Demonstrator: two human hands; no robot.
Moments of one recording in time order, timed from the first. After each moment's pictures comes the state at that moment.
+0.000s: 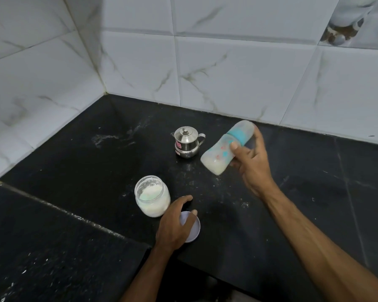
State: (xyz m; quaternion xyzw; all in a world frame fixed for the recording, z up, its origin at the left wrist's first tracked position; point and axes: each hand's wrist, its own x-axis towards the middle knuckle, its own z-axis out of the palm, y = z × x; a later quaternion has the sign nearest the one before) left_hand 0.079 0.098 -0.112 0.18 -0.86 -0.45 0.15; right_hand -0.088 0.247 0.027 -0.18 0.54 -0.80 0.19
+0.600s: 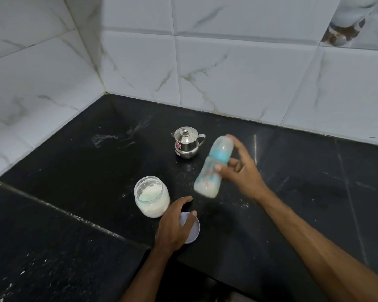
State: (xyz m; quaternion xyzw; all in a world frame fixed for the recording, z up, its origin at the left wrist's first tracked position) left_hand 0.078 0.098 -0.114 0.18 -0.86 -0.44 0.16; right_hand -0.082 0.247 0.016 -0.26 0.60 -0.71 0.25
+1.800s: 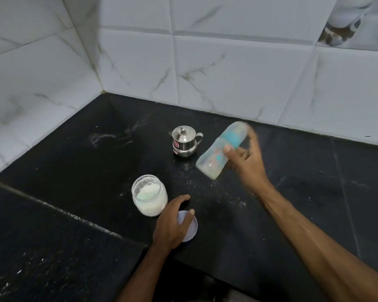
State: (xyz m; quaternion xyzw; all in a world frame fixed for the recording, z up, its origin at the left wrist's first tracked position) left_hand 0.080 0.098 -0.114 0.19 -0.87 -0.44 0.15; right_hand -0.088 0.247 0.025 -0.20 0.57 -0.77 0.18
